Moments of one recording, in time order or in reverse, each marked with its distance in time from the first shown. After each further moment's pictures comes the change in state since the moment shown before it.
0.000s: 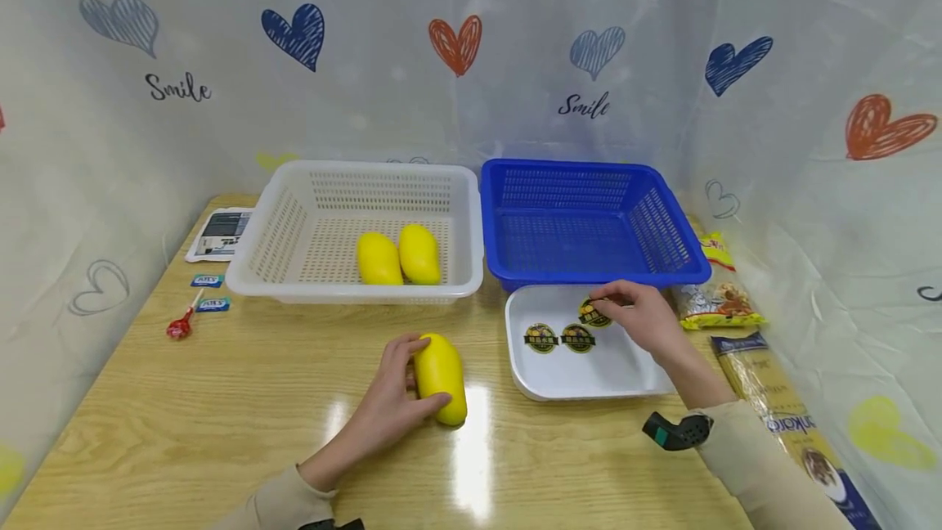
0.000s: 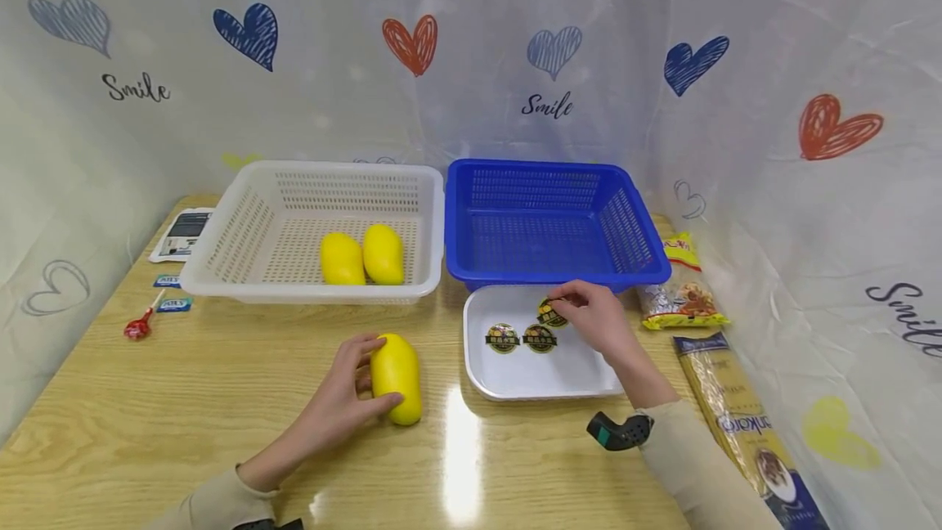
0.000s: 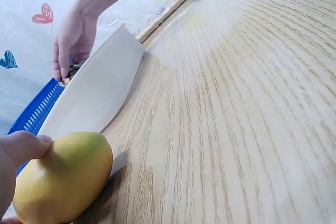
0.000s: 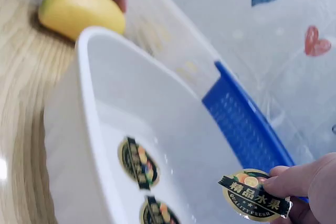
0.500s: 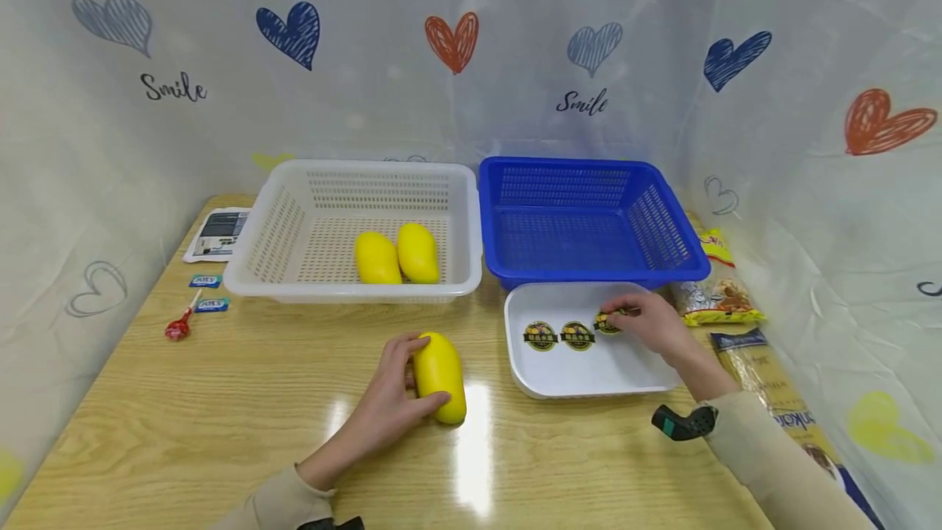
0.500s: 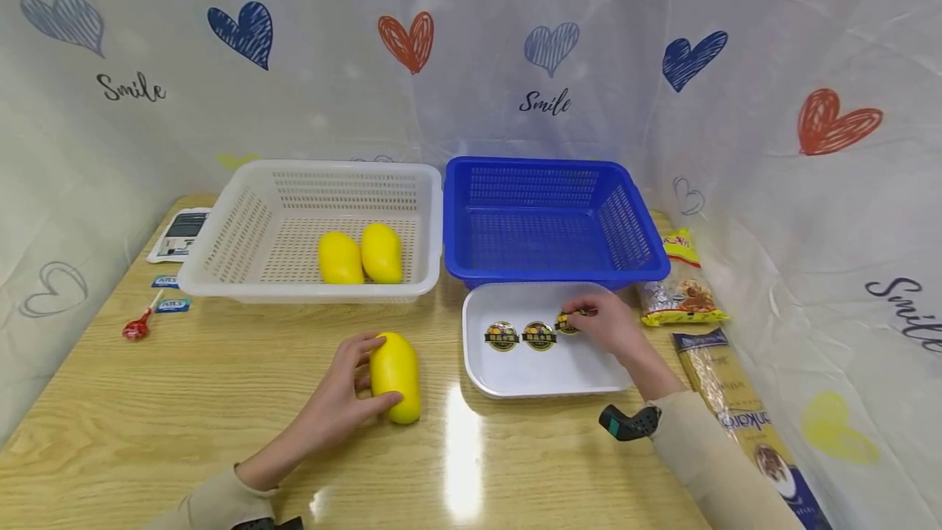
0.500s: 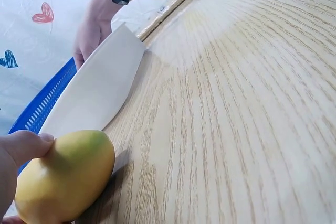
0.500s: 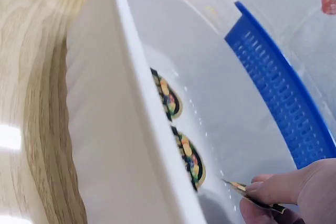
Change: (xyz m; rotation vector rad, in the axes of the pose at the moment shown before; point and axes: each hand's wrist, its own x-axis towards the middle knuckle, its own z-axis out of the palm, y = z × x) left_hand -0.001 0.002 -0.002 0.013 -0.023 -0.013; right_hand 0.007 0.034 -0.009 -0.113 -0.068 0.042
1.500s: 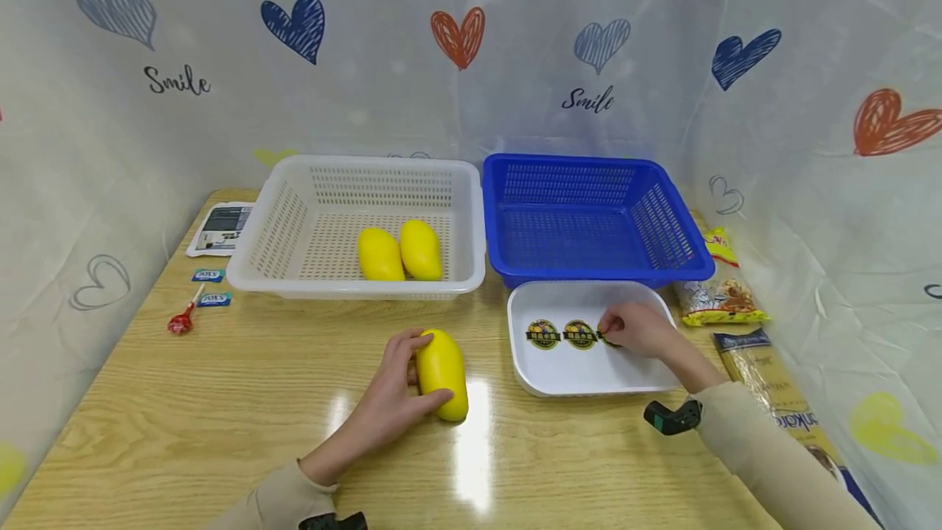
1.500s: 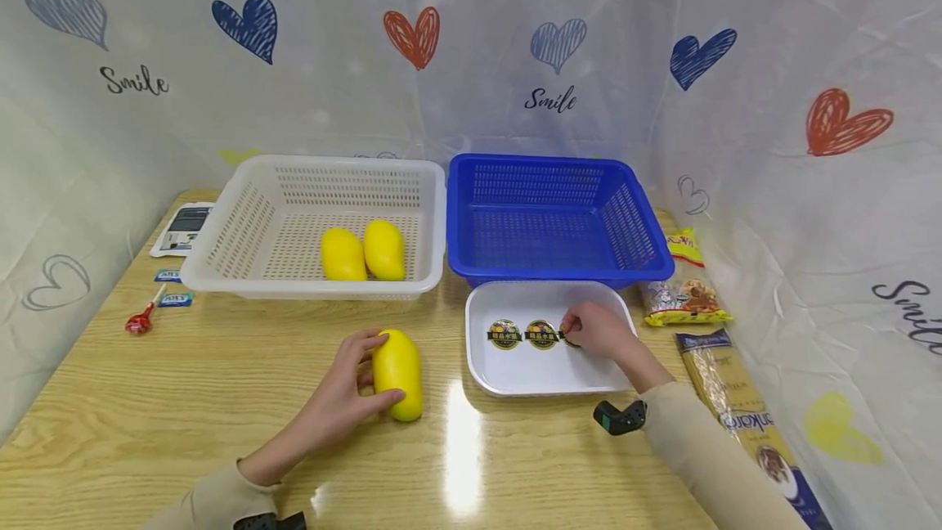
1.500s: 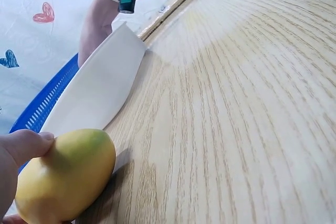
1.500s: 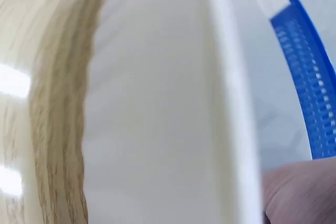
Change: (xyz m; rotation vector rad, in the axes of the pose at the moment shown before) left_hand 0.001 -0.003 -0.001 -0.022 -0.005 0.013; right_hand 0.013 0.006 0.013 -0.363 -0.116 -0.267
